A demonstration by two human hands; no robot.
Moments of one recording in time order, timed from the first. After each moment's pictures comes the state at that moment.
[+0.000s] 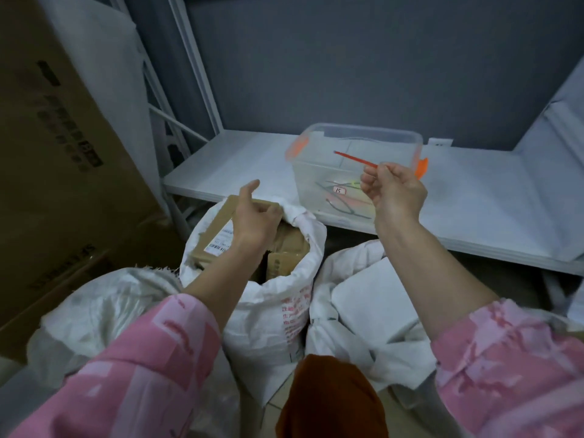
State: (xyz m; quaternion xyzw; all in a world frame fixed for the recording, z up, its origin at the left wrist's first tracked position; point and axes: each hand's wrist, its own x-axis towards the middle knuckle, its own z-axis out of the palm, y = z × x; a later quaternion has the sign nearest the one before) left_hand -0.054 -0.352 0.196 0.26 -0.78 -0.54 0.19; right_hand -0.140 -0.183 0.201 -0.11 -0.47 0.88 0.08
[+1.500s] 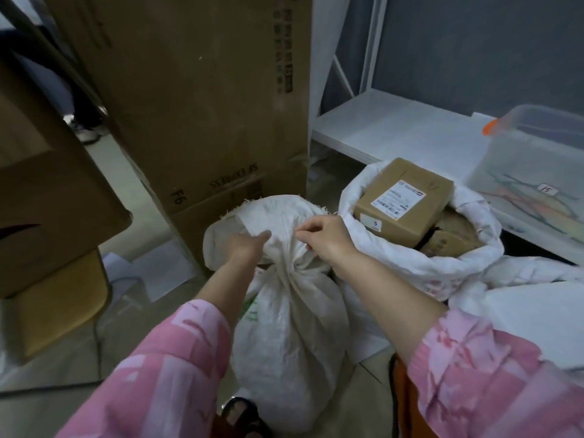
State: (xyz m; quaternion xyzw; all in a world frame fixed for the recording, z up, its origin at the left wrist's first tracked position) left_hand 0.187 -0.636 0.108 0.60 -0.60 -0.52 0.12; right_hand 0.098 -0.519 0.136 0.24 -0.78 0.51 -0.28
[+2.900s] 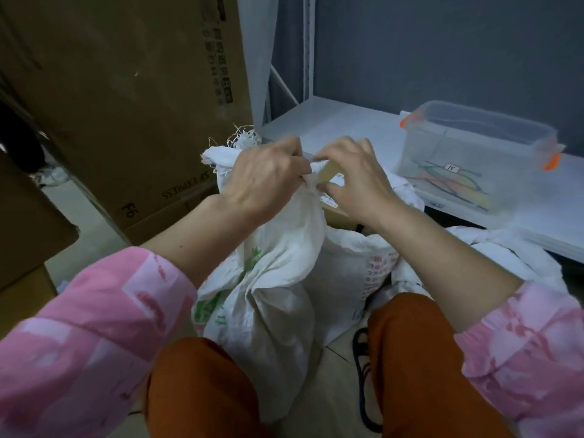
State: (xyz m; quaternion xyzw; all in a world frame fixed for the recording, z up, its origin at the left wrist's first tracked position) left_hand 0.151 -0.530 0.250 -0.04 -0.96 0.05 0.29; right_hand 0.059 -0.386 0.233 0.42 -0.85 0.31 0.09
